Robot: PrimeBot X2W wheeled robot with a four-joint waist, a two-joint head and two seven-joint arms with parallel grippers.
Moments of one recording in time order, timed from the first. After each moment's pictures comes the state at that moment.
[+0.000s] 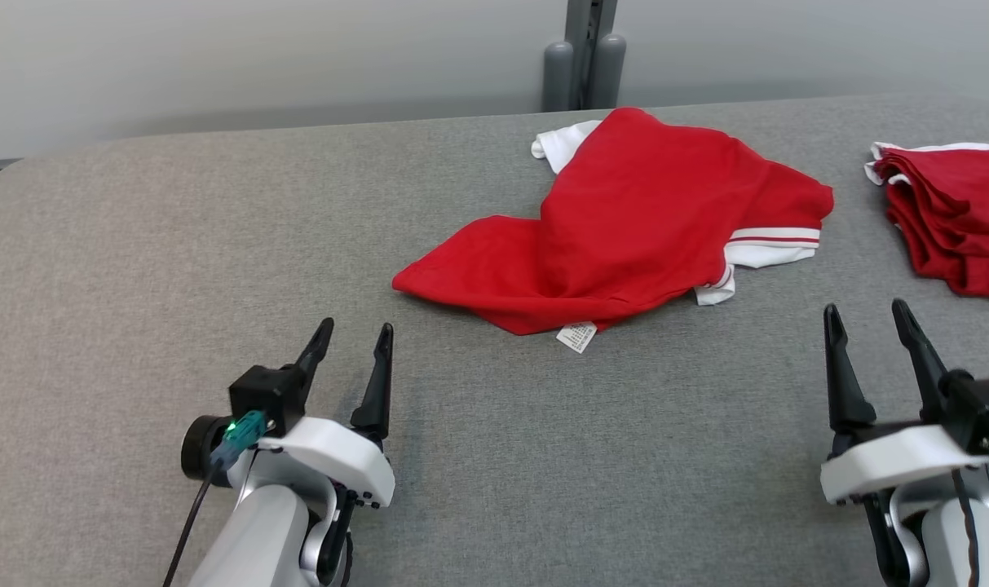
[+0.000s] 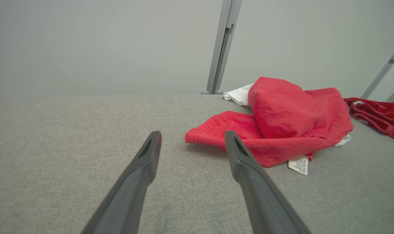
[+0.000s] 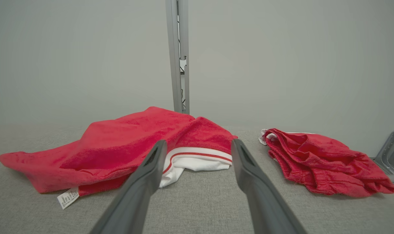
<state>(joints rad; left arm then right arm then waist) -0.35 0.05 -0.30 0.55 -0.34 0.00 -0.26 -0.23 -0.07 -0.06 0.32 0.09 0.13 -0.26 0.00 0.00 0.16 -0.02</state>
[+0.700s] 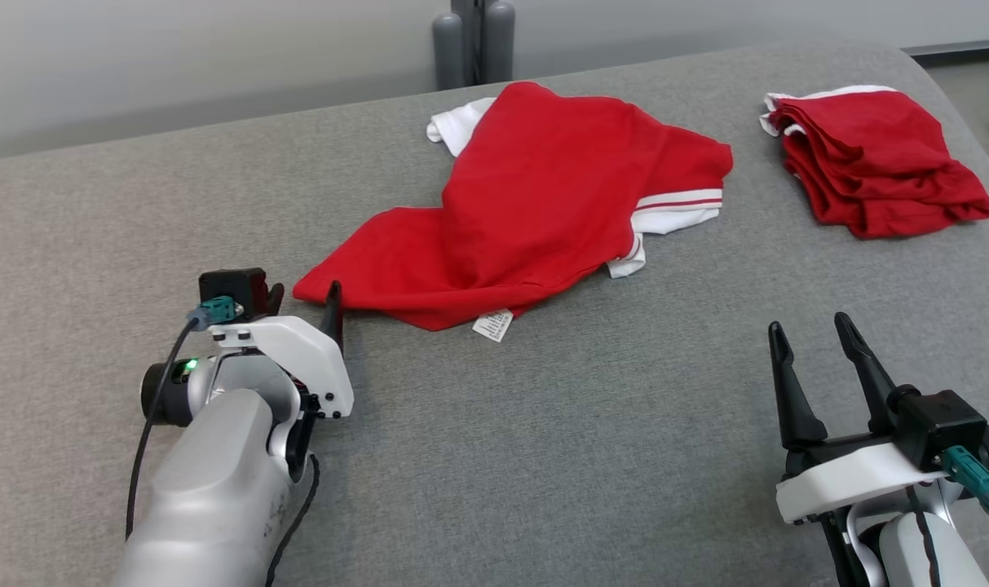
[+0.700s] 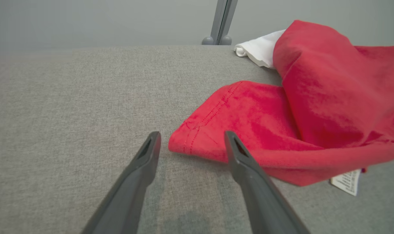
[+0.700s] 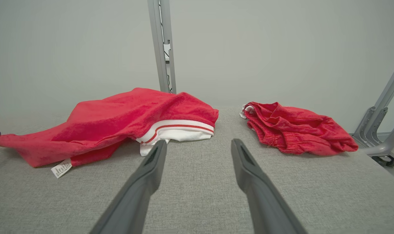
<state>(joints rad) -0.71 0.05 -0.36 1.06 -0.49 0.04 -0.14 -0.19 -0.05 0.03 0.27 0.11 0.13 -0.26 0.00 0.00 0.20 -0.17</state>
